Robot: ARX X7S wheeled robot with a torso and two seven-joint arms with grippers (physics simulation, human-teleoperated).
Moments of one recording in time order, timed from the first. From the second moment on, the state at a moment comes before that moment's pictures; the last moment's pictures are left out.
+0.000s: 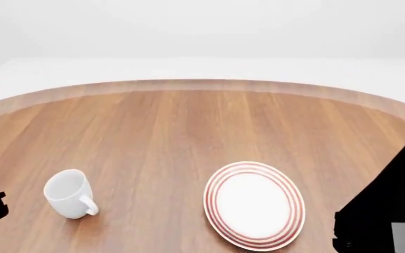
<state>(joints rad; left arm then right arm) 0.24 -0.19 -0.31 0.73 -0.08 0.22 -0.47 -0.19 0.24 0.08 -0.67 0.23 -0.54 0.13</state>
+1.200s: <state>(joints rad) 0.17 -0.25 -0.19 0.81 -0.12 -0.13 -0.48 -0.19 0.27 0.05 -0.66 0.21 -0.56 0.15</state>
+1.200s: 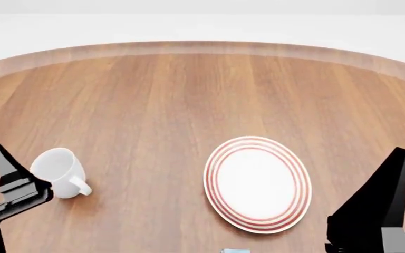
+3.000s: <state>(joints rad) -0.62 -0.05 -0.12 0.21 -0.82 -0.85 -1.39 -0.20 0.30 0.02 -0.65 0.22 -0.57 0.19</state>
